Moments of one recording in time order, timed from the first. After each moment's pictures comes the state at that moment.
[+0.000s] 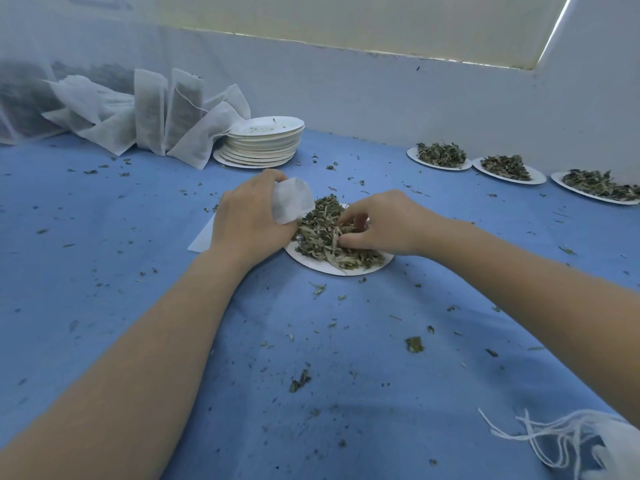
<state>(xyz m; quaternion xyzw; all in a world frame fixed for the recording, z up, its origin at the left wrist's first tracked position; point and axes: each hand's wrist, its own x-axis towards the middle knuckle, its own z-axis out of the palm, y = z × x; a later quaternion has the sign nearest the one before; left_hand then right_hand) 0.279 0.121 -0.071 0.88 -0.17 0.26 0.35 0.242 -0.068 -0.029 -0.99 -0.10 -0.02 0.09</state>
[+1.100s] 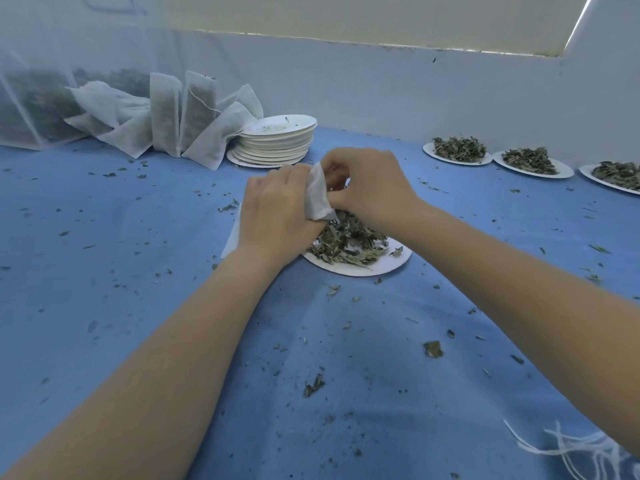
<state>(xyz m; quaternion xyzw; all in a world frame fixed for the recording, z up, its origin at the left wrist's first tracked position) 0.278 0.105 -0.066 0.87 -0.23 0.37 0.23 0.255 -0.026 -0.014 -0.93 -0.15 -0.20 0.28</state>
